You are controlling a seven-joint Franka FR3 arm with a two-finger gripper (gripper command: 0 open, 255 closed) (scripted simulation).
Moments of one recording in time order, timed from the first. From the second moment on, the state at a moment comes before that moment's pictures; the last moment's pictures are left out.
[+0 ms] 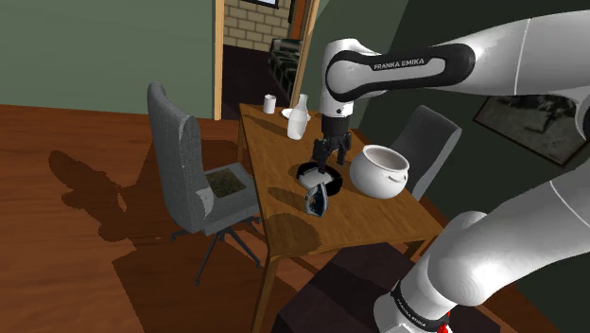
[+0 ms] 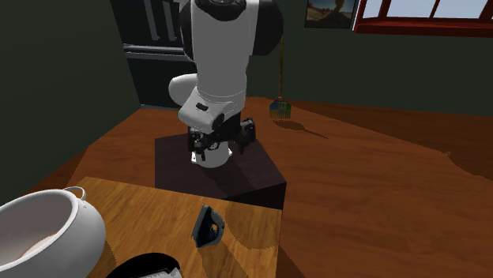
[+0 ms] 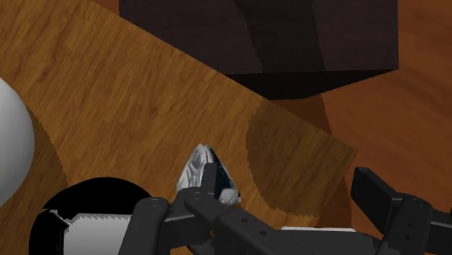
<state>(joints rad) -0.05 -0.32 -0.02 -2.31 -0.01 1.71 0.00</state>
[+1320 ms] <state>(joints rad) -0.10 0.03 -0.06 -2.26 -0.11 1.88 -0.01</state>
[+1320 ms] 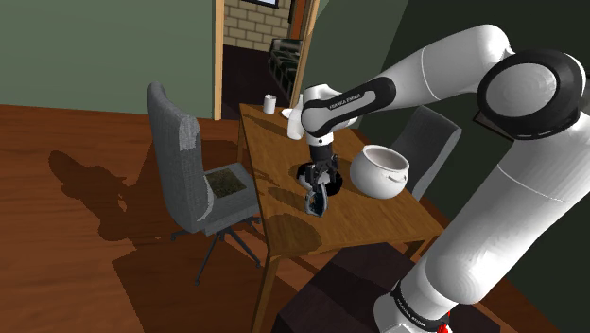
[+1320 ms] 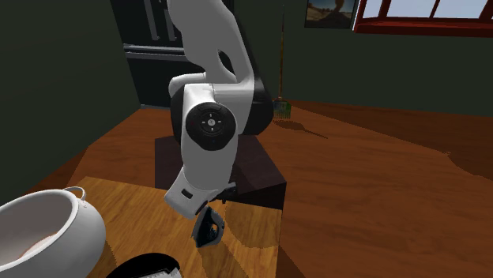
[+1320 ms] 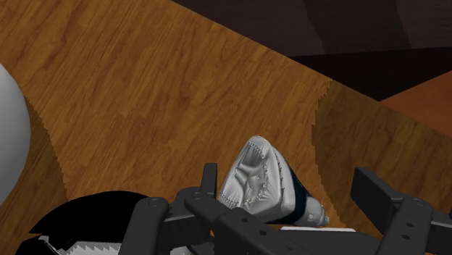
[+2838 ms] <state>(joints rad) -0.09 -0.04 -0.05 -2.21 -0.11 1.76 -0.02</state>
